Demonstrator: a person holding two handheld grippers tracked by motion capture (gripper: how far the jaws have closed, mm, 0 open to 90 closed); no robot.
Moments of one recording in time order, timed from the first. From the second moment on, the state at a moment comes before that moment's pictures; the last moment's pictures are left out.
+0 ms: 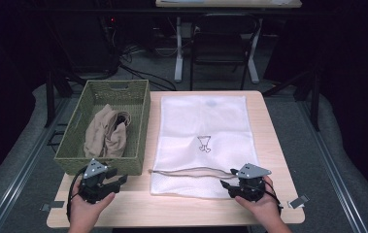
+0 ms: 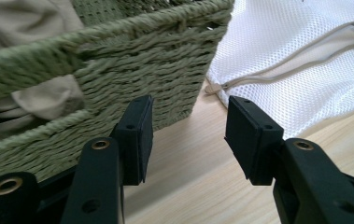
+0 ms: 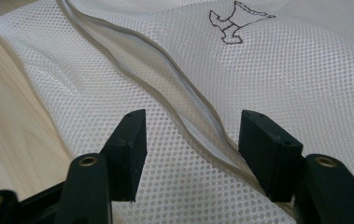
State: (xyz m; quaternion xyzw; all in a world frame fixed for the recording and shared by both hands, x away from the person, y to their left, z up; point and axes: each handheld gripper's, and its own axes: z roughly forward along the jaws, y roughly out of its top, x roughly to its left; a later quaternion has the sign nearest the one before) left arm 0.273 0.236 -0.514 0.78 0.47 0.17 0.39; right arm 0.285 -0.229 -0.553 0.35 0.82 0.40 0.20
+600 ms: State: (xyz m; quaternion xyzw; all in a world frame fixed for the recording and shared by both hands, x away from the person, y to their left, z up) left arm 0.268 0.251 -0.504 0.76 0.48 0.18 0.40; right arm 0.286 -0.230 -0.553 0.34 0.82 0.40 0.20
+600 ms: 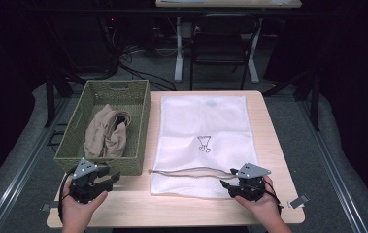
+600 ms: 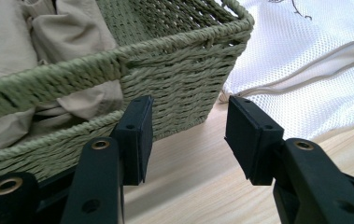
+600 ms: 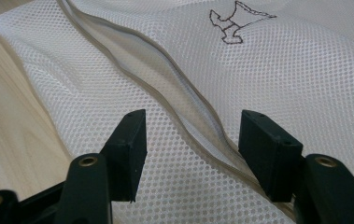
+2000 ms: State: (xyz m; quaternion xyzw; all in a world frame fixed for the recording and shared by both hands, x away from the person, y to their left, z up) left arm 0.299 0.263 -0.461 0.77 0.50 0.18 0.35; right arm 0.285 -0.229 -0.553 0.34 0.83 0.40 0.20
